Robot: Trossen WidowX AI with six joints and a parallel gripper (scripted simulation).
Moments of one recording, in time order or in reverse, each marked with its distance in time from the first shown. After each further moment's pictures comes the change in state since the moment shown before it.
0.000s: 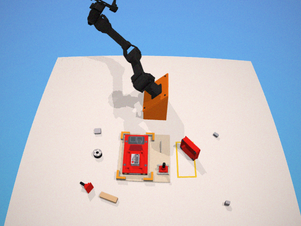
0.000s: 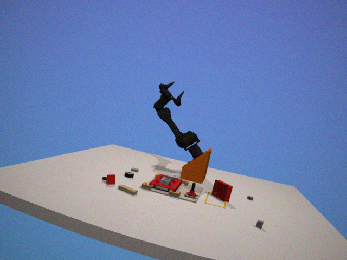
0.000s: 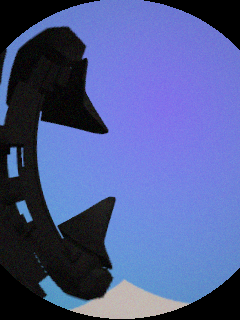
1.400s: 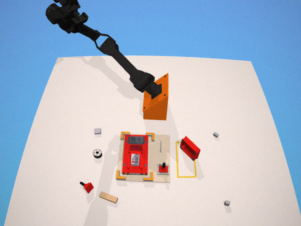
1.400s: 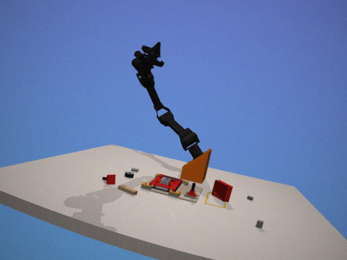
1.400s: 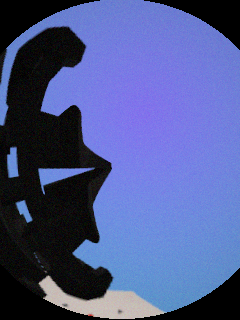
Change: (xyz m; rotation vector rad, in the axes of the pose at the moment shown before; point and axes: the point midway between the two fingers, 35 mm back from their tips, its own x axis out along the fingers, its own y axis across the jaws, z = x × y) arm -0.002 0.115 0.445 -0.561 -0.631 -0.046
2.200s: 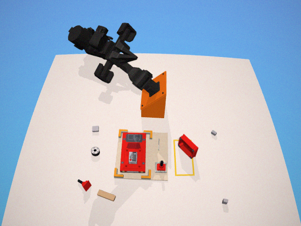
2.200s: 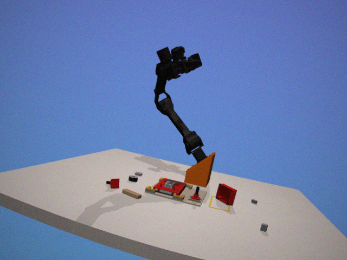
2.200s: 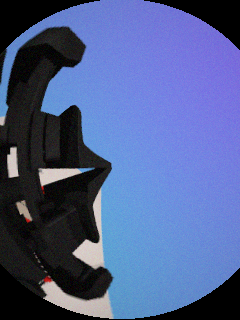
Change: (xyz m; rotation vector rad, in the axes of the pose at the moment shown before) arm 0.109 -0.345 0.050 -0.917 0.470 -0.725
